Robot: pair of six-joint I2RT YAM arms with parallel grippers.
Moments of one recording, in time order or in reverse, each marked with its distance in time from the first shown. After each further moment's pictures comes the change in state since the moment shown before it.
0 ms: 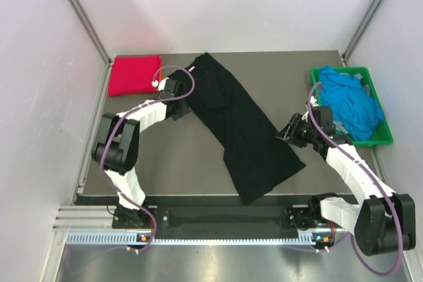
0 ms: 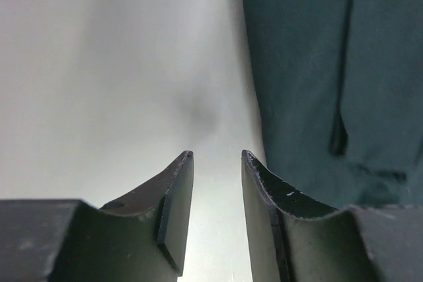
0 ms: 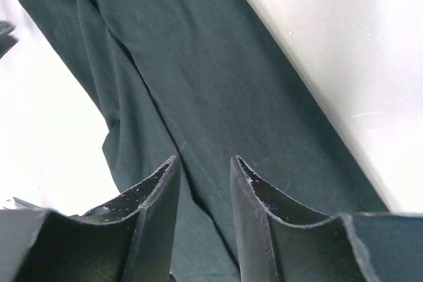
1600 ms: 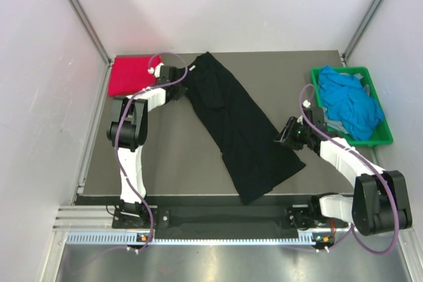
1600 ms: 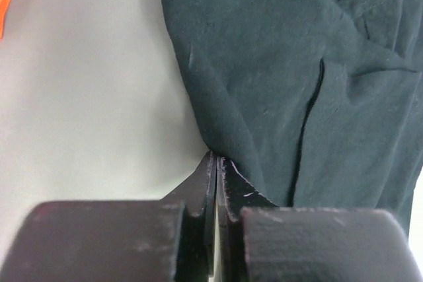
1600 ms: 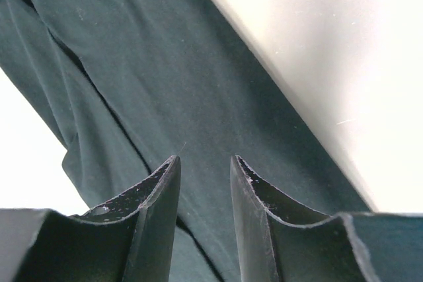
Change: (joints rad) left arm 0.134 0.369 0.327 0.204 0.111 -0.034; right arm 0.025 0.154 -0.019 0.068 0.055 0.020
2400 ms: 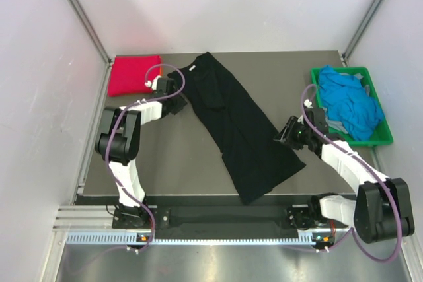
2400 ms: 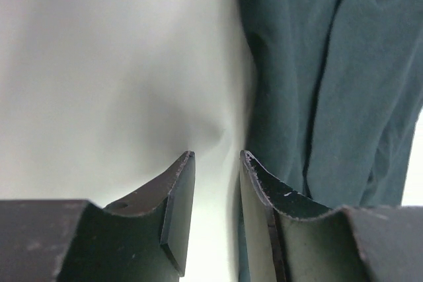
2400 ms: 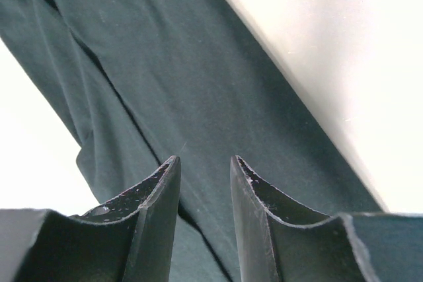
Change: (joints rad) left arm -0.022 -0.230 -0.316 0.060 0.031 -0.069; right arm 0.010 -0.054 -0.009 -0.002 0.007 0.015
